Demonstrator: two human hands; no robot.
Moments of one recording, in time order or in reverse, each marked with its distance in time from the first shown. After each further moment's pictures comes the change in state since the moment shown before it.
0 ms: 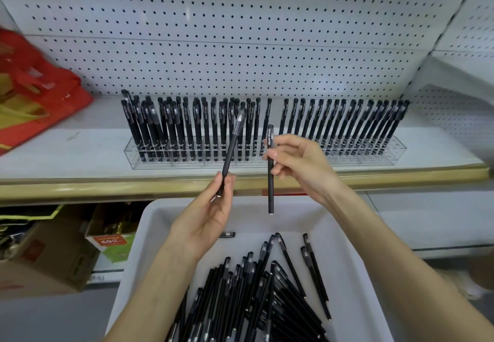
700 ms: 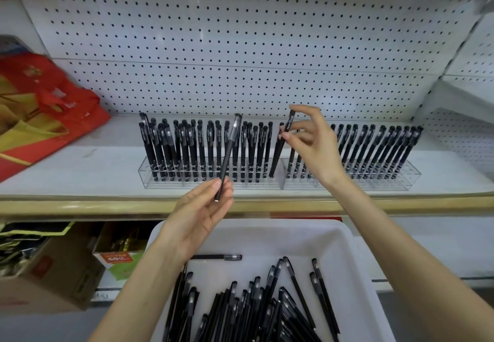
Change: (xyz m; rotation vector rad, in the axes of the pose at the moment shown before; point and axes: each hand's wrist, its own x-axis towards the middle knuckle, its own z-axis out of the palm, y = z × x) left_hand 0.006 0.042 0.009 0.558 -0.105 0.209; right_hand 0.053 -0.024 -0.008 -0.514 0.193 -0.478
